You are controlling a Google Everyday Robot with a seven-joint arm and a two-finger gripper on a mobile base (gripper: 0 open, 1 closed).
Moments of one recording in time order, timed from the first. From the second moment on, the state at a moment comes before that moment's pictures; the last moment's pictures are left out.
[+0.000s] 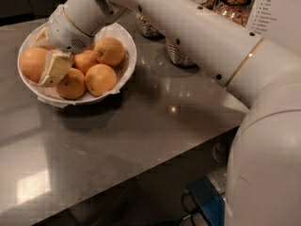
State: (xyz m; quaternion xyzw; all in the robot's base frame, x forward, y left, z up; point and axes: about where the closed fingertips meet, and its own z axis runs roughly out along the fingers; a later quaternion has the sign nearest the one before) arm 0.546 0.250 0.946 -0.79 0.43 0.25 0.36
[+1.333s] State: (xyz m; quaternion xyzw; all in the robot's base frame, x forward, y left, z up) arm 0.545 0.110 1.006 -0.74 0.51 0.12 0.43
